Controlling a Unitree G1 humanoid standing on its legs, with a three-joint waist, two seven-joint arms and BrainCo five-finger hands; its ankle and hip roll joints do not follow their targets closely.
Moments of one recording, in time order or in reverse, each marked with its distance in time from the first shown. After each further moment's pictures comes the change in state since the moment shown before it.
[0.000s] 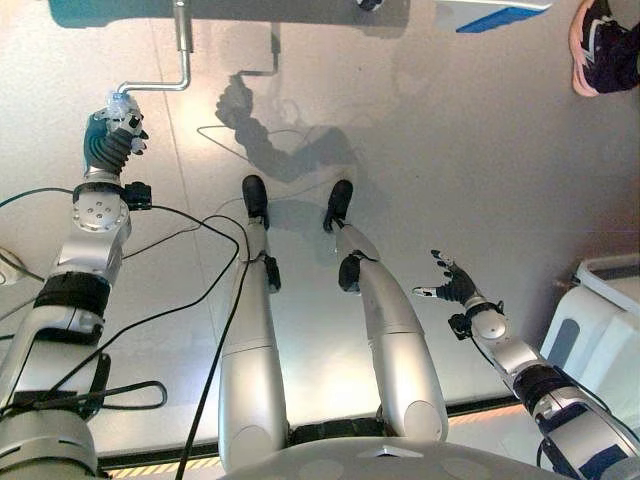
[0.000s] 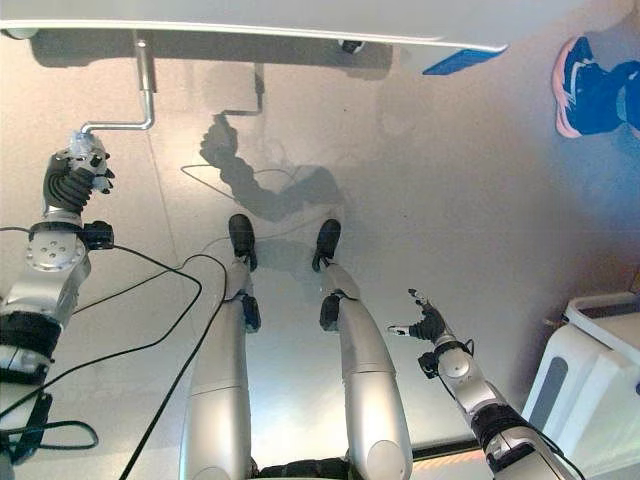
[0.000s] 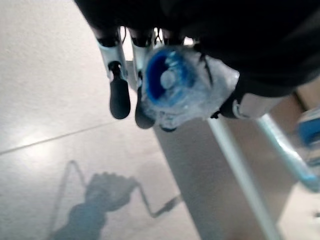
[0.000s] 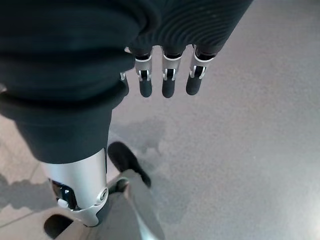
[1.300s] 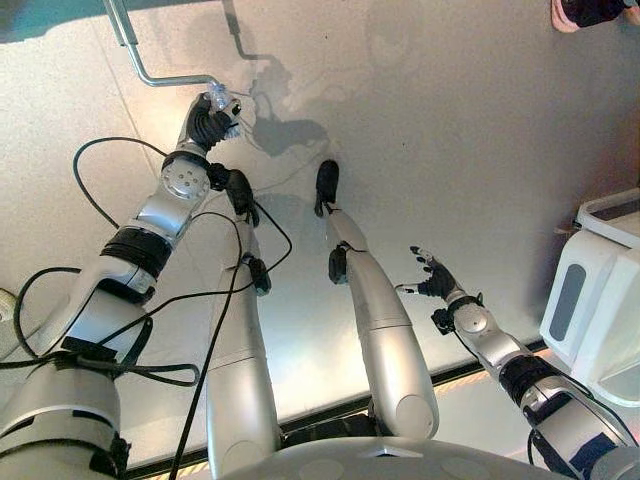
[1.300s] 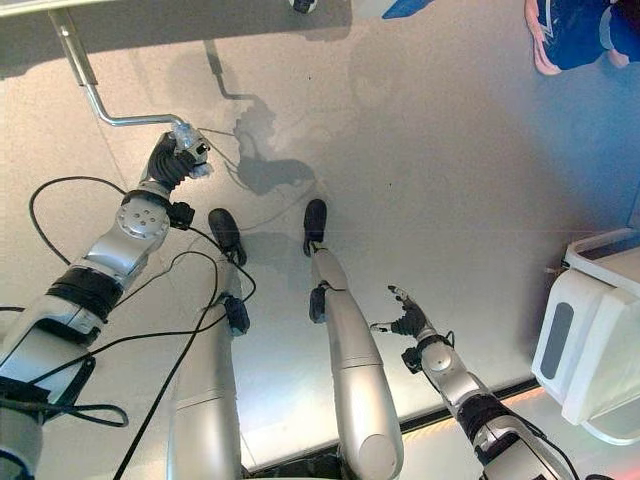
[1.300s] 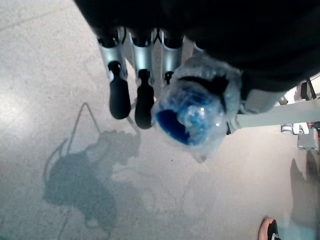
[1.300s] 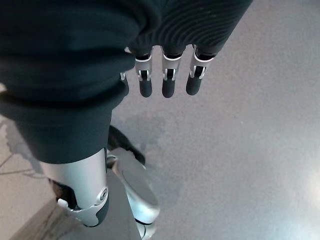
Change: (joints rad) left arm -0.190 -0.171 -0.303 -0.119 0.084 0.106 -0.020; right arm -0.037 0.033 0.074 -0.004 0.012 0.005 -0.003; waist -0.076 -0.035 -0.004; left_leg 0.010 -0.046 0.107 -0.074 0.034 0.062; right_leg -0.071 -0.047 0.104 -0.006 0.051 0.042
